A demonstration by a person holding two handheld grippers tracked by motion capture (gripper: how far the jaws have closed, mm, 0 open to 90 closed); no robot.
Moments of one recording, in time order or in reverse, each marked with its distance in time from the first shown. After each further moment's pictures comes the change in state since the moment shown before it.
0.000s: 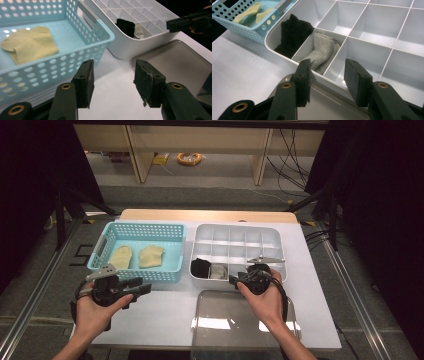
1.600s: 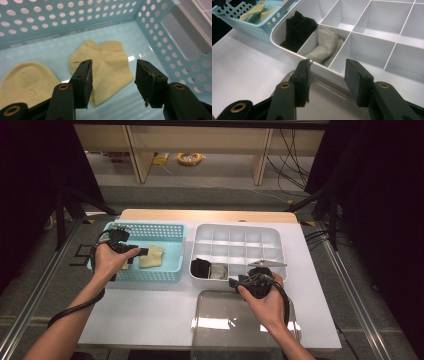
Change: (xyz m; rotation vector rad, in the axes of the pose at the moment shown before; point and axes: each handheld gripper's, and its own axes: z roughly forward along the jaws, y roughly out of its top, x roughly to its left) left arm 0.109 0.071 0.086 0.270 0.258 -0.078; right arm 0.006 -0.008 -0.006 -0.001 0.012 0.049
